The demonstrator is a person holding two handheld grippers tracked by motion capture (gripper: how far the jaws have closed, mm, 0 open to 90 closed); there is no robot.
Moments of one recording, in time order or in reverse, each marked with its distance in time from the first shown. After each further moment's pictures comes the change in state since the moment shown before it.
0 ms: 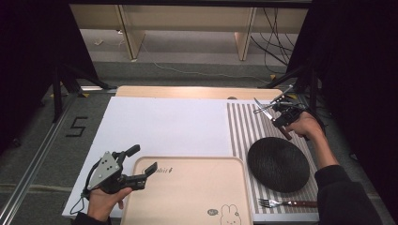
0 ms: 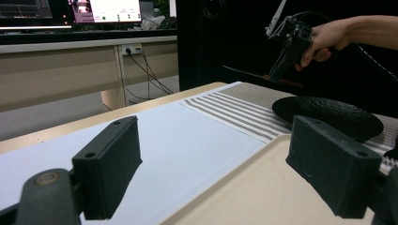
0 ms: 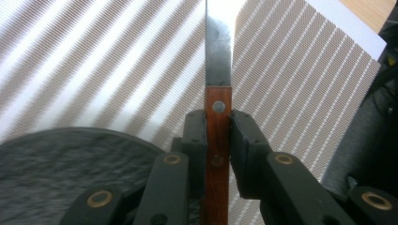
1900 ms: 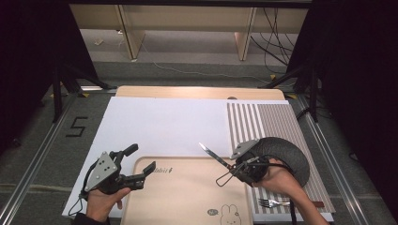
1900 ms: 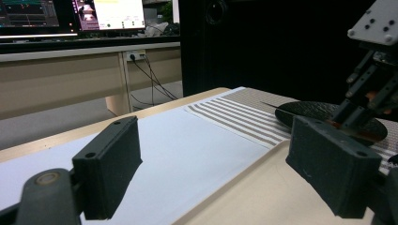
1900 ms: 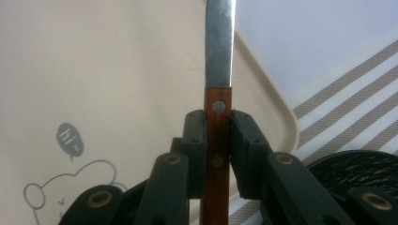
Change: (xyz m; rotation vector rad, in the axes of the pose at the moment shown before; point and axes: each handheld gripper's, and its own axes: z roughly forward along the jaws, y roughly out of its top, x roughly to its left) left arm -0.001 0.004 -0.004 -0.020 0.013 0.016; right arm 0.207 -0.066 -0.063 -0.201 0.256 -0.368
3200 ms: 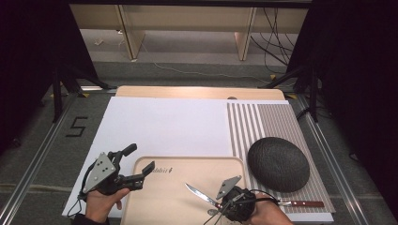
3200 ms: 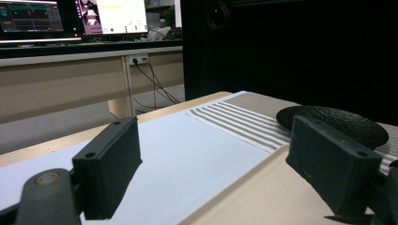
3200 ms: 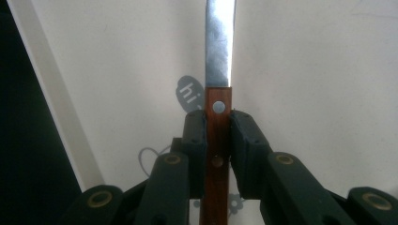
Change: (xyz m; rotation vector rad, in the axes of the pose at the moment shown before) left arm -0.001 0.002 -0.003 -0.018 0.010 -0.003; right arm 0.078 -0.028 0.031 0.089 0.149 -0.029
